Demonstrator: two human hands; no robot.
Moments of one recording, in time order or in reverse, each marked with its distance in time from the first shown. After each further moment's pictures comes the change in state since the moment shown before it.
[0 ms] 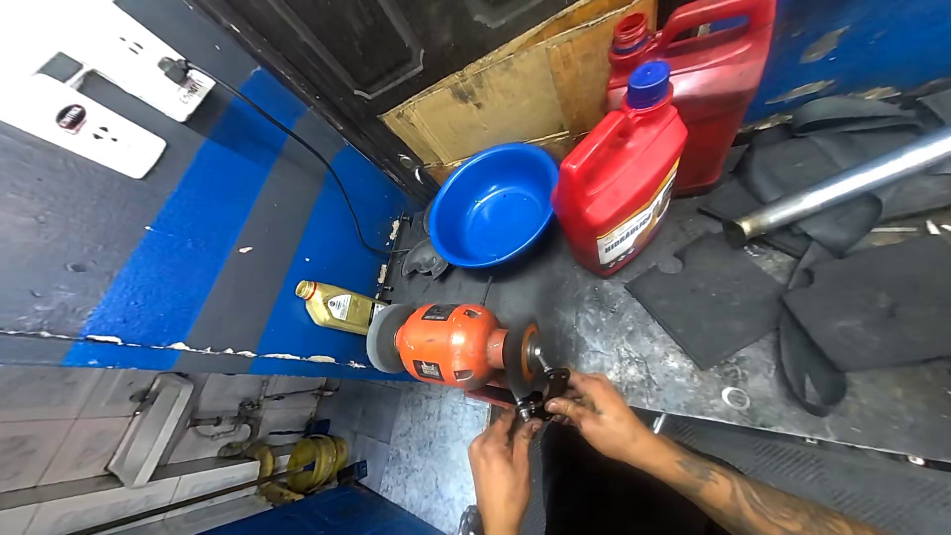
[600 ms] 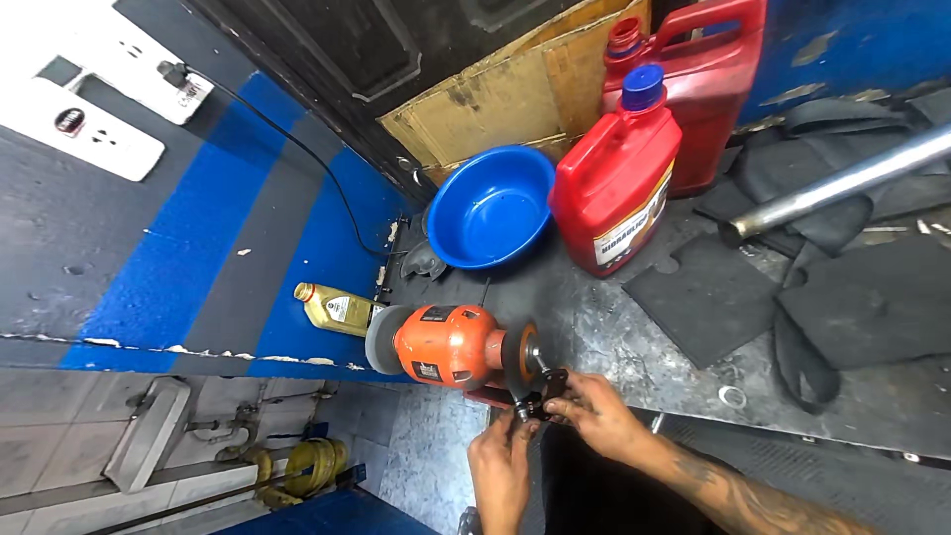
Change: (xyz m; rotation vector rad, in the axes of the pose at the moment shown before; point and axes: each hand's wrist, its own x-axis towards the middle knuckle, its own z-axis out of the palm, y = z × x) left_hand -0.001 -0.001 0.000 -0.019 -0.011 -0.006; right_hand -0.001 0.001 0.001 -0.041 0.013 -0.021
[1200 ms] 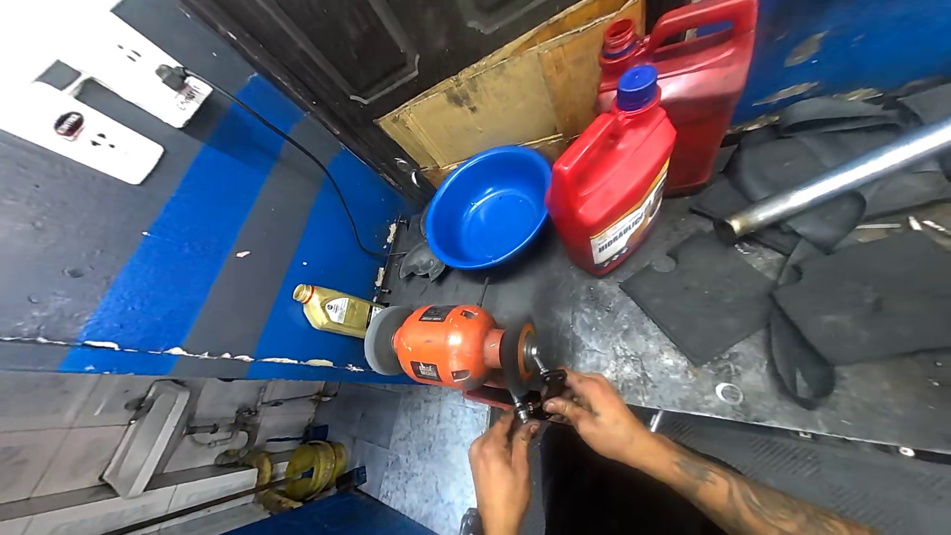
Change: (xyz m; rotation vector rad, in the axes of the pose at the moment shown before) left_hand -0.003 0.001 0.001 -0.014 -0.003 -0.003; right_hand -0.002 0.000 -0.002 -0.091 0.006 -0.030
